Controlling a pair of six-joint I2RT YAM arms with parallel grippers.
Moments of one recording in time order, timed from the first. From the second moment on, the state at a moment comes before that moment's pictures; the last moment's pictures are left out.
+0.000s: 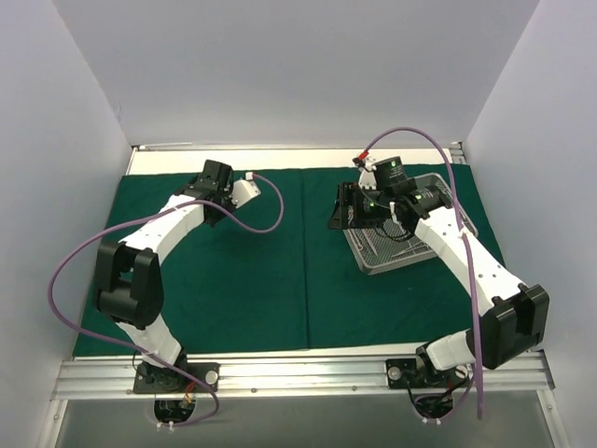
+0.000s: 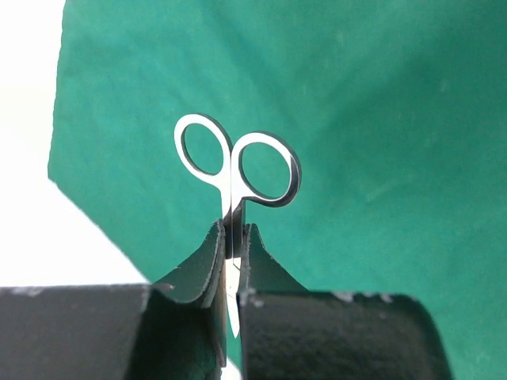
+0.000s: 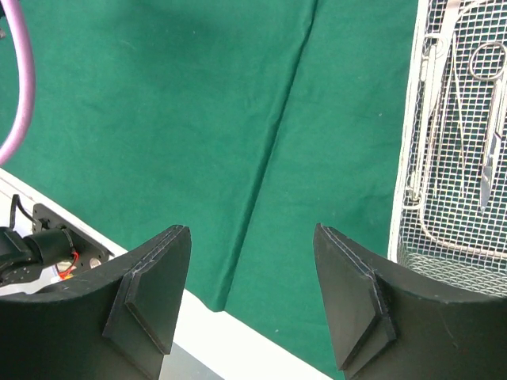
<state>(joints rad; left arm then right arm) -0.32 1.73 1.33 -0.61 -0.21 0.73 0.42 1.40 1.29 -0.72 -0.31 0.36</state>
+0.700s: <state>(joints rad) 0.09 2.04 1.71 -0.97 -0.16 -0.11 0.42 1.43 1.32 -0.72 -0.28 0.36</state>
